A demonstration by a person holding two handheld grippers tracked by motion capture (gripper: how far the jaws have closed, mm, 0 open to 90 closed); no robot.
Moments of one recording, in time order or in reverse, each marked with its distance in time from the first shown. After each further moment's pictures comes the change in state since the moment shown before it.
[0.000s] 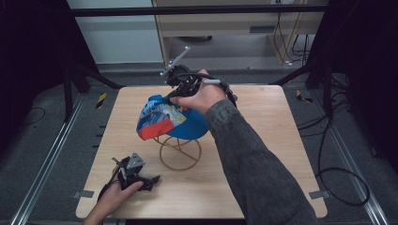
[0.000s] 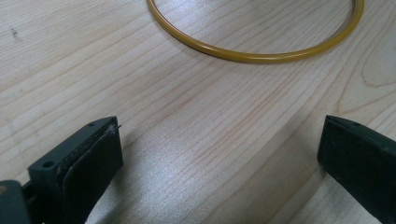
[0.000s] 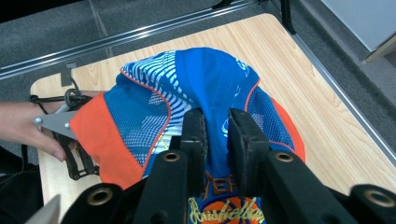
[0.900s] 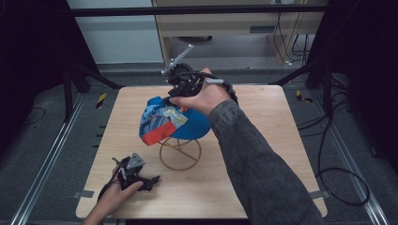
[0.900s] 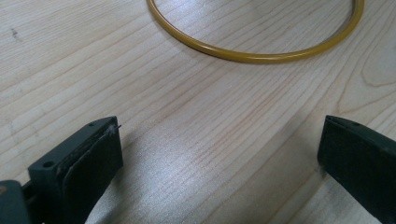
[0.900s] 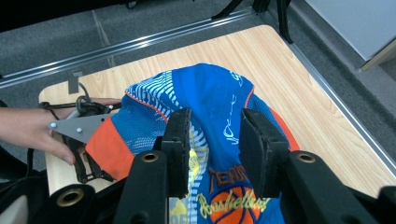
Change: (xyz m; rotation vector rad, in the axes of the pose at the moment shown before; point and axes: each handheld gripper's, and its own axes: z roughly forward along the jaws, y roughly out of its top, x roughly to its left) left arm 0.000 0.000 0.000 0.000 -0.001 0.000; right arm 0.007 0.000 -0.017 -0.040 -0.003 0.000
